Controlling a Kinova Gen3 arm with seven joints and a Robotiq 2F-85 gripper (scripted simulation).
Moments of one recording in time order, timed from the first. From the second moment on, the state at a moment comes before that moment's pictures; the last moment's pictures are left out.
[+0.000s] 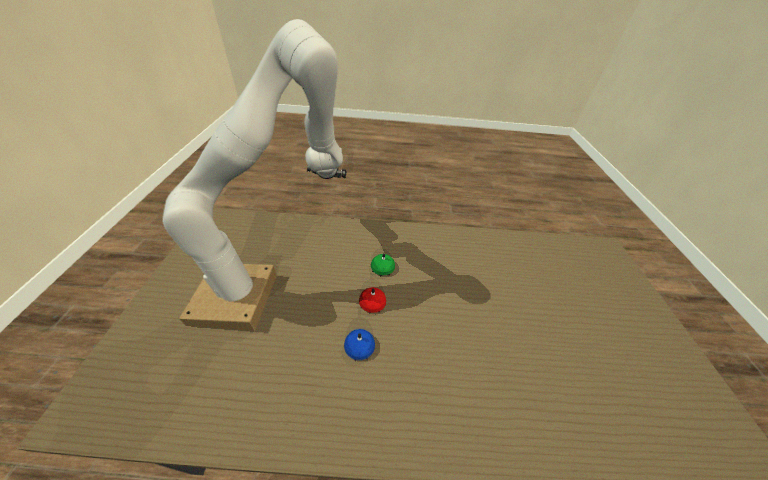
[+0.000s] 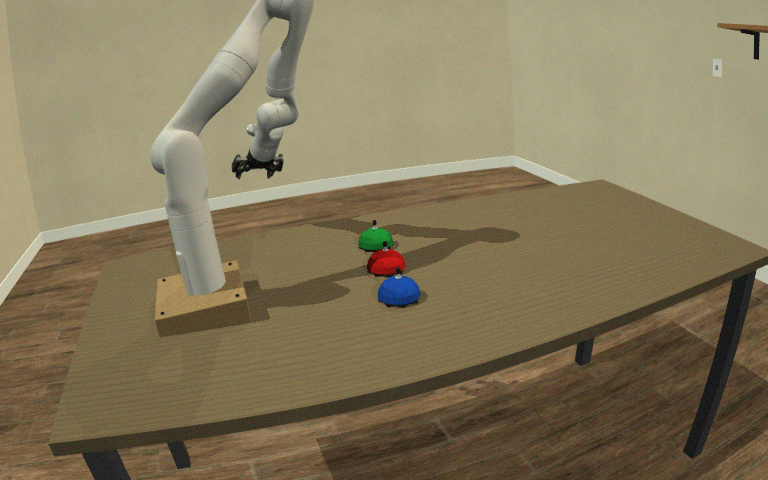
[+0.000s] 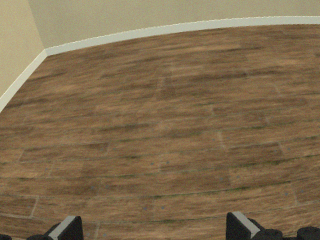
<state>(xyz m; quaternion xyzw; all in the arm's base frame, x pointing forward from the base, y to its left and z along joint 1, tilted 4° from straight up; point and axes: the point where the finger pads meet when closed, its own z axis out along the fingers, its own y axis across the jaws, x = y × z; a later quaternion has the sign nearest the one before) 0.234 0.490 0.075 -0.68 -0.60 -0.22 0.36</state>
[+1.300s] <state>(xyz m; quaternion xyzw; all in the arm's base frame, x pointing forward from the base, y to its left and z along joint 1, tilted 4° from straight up) 0.310 0.444 0.047 -0.71 -0.62 -0.22 0.26</state>
